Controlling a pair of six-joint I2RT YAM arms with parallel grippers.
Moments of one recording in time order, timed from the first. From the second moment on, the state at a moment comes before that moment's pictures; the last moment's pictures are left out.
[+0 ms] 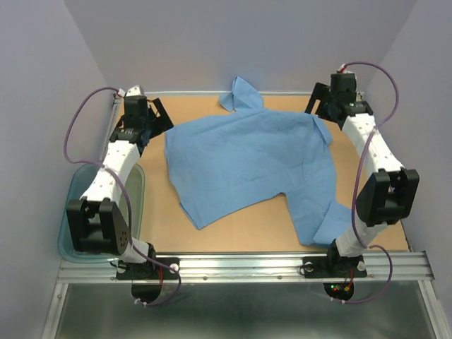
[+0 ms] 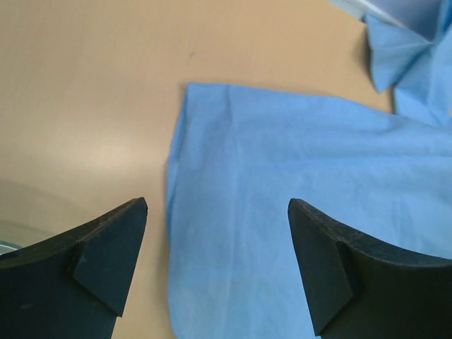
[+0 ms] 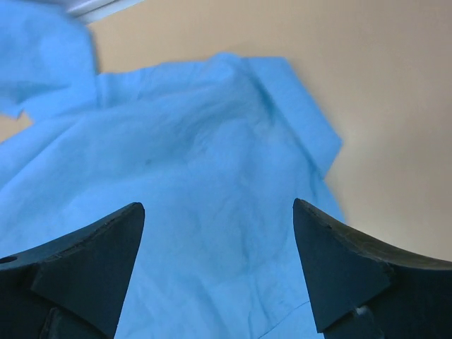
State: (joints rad) left arm -0.05 1.50 1.27 -0.39 -0.09 -0.46; right arm 0.03 1.75 1.64 -0.55 0.14 0.35
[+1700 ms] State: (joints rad) left arm -0.48 1.53 1.08 -0.24 -0.04 -0.49; right arm 0.35 1.66 1.51 -0.78 -0.20 0.41
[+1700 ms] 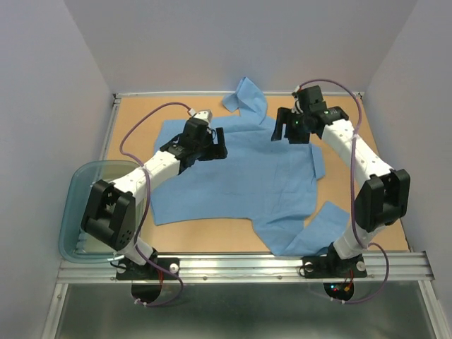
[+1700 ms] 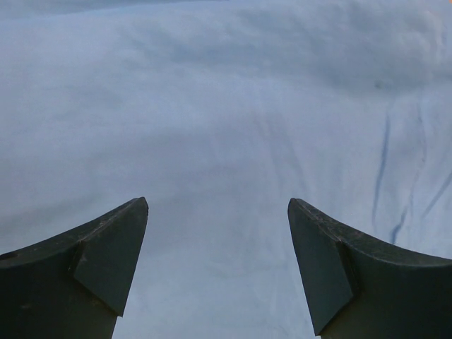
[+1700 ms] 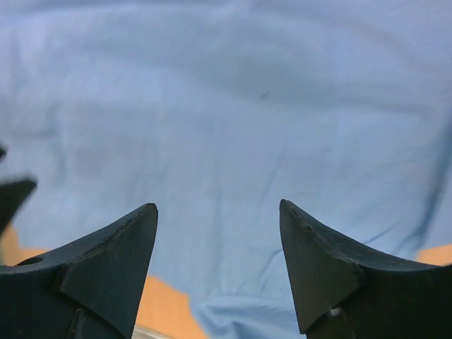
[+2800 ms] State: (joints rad) left arm -0.59 1.62 1.15 -0.27 -0.10 -0.52; right arm 0.53 1.48 0.82 -0.58 -0.34 0.53
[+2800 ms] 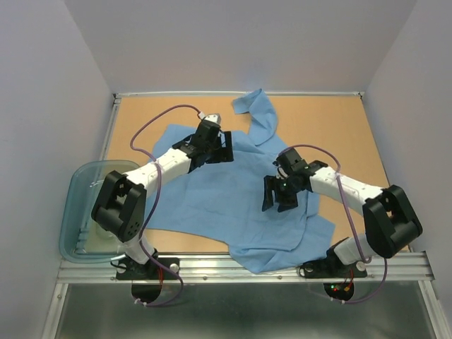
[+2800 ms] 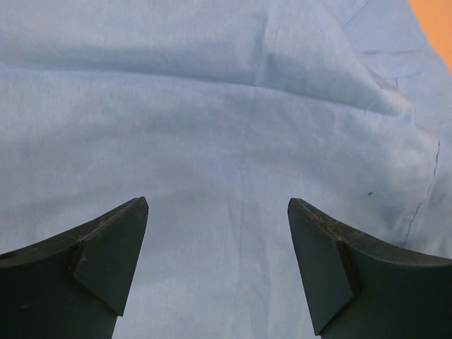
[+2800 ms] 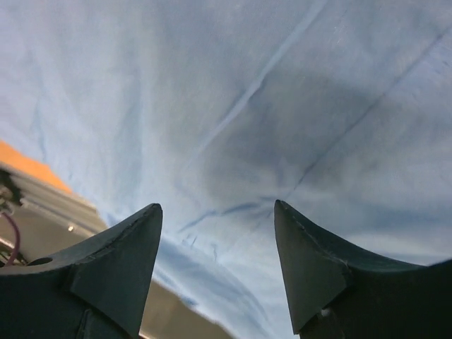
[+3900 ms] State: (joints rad) left arm -0.61 1.68 0.99 -0.35 0.05 -0.52; right arm 0.20 2.16 1.77 -0.58 -0.05 0.15
